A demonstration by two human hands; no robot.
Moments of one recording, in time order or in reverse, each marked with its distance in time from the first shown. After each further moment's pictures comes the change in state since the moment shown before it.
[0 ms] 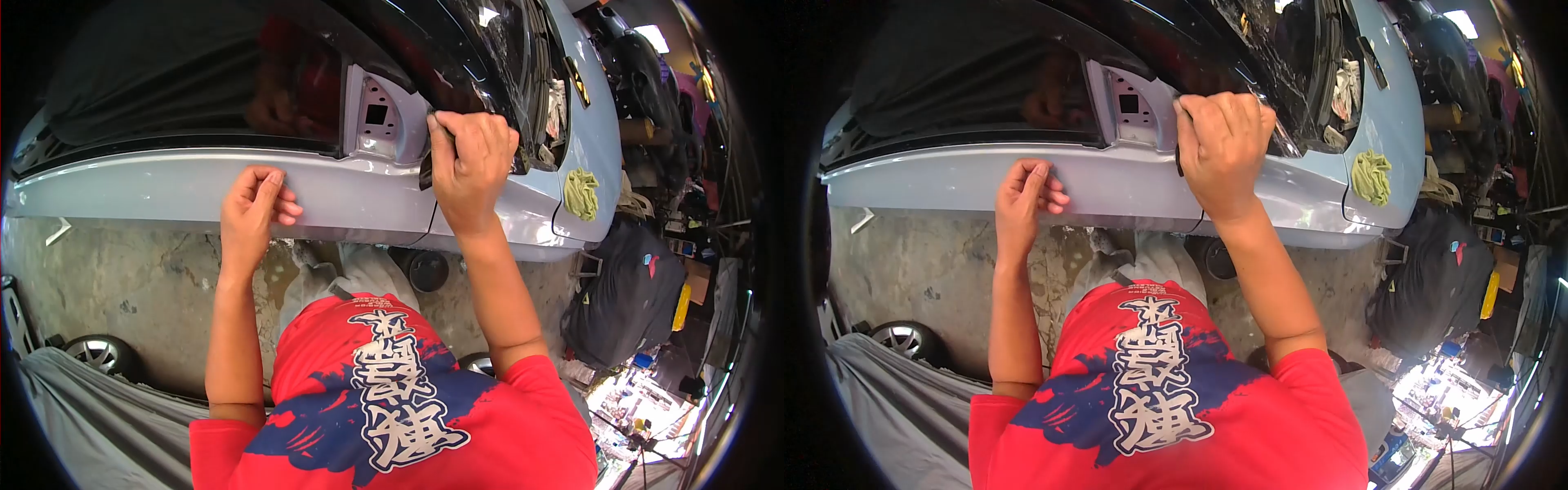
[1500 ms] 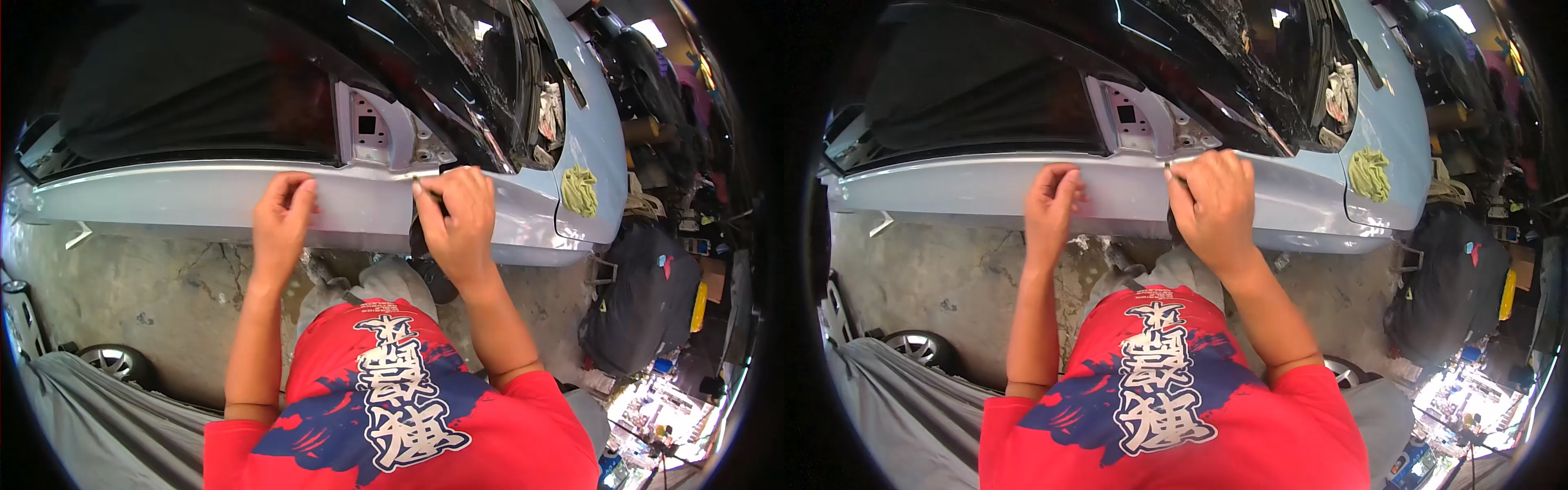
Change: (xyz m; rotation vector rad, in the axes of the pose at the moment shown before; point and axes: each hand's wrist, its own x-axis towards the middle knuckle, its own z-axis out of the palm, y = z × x) left_hand -0.014 0.009 0.037 0.142 0.015 0.171; right_hand -0.029 -0.035 -0.056 0.219 -0.200 0.179
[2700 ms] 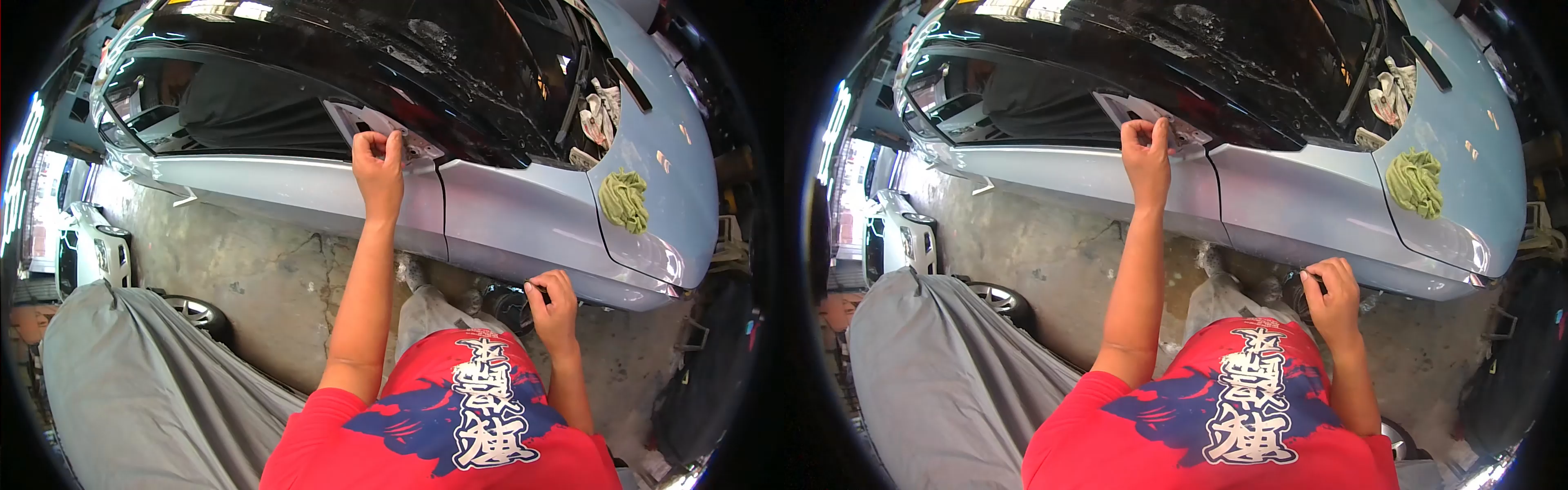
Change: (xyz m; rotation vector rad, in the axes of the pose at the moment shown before) left_hand 0.039 0.000 0.161 0.124 0.480 0.440; right_hand -0.180 0.122 -0.147 0.337 -0.189 0.356
